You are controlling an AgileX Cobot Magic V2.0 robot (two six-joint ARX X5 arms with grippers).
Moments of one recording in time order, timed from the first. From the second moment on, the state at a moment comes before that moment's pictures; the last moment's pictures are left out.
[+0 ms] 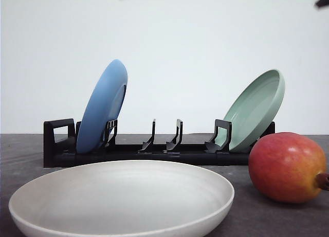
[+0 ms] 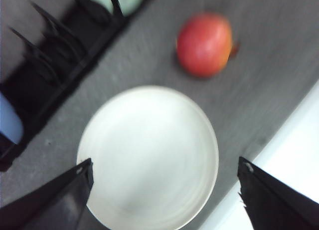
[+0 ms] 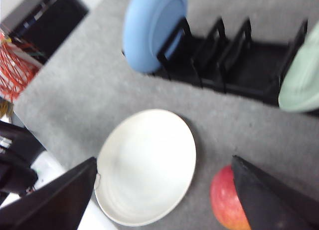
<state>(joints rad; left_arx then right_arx) -1.42 1.25 1.29 -1.01 -0.51 -0.38 0.17 0.79 0.89 -0.78 -0.70 0.12</state>
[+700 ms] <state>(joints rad) -1.44 0.62 0.91 -0.85 -0.36 -0.43 0.29 1.26 0.89 -0.79 -0.43 -0.03</state>
